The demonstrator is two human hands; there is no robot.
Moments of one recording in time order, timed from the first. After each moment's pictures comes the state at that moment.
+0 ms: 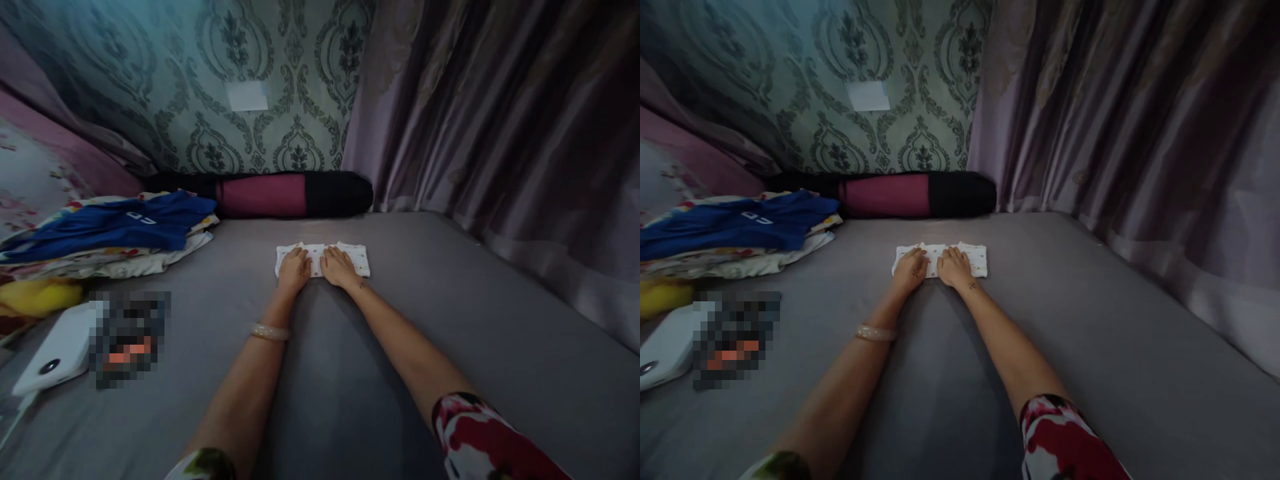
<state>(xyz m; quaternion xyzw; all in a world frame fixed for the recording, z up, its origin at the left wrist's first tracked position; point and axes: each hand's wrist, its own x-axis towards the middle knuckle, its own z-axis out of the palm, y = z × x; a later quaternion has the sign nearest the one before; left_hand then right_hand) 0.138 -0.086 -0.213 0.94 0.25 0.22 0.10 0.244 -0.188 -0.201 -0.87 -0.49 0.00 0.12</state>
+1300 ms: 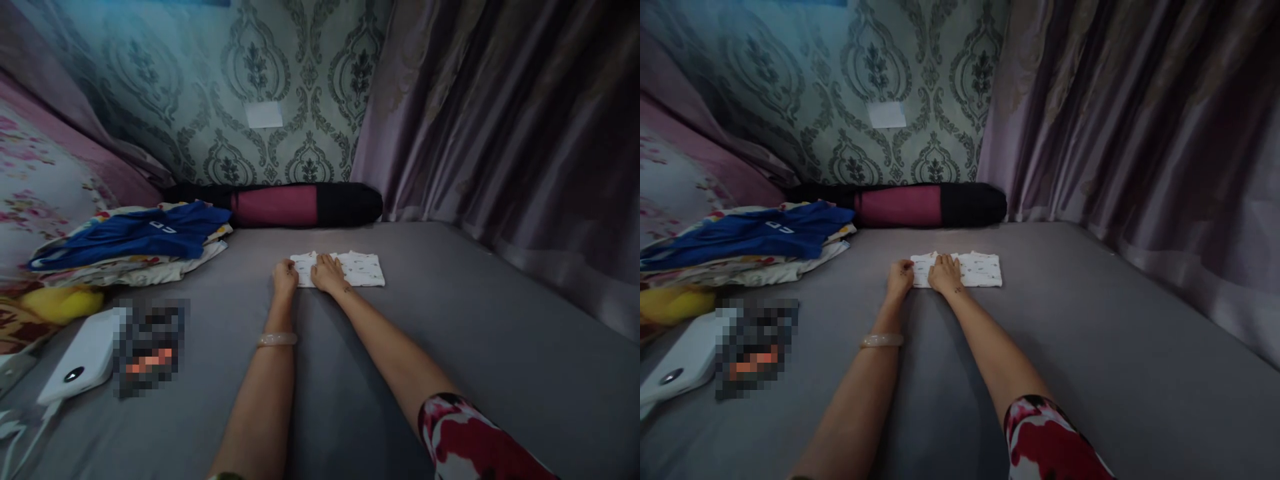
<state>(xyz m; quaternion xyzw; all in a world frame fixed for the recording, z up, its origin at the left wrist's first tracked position) 0.109 -0.043 -0.214 0.80 0.45 0.26 0.31 0.208 -0.129 -0.212 -0.87 -0.48 -0.03 0.14</state>
